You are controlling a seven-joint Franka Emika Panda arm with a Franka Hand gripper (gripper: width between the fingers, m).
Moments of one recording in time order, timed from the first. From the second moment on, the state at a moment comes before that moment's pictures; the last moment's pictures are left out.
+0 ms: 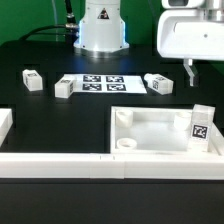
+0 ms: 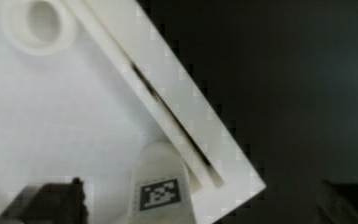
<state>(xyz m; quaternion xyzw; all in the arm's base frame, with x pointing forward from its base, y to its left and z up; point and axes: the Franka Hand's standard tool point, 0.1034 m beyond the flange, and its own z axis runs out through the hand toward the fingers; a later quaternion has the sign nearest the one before) 0.639 0.130 0.115 -0.96 0.26 -0.03 0.06</state>
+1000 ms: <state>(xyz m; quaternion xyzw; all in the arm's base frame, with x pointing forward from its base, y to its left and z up) 0.568 0.139 0.082 -1.00 -0.05 -0.01 0.03</state>
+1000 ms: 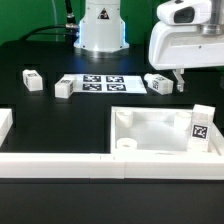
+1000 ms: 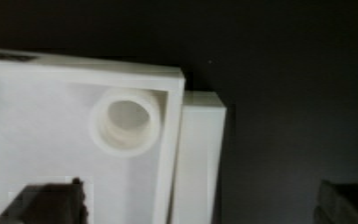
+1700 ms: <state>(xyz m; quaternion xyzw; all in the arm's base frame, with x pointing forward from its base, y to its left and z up) 0.491 0.134 0.061 -0.98 -0.19 0.06 0.02</state>
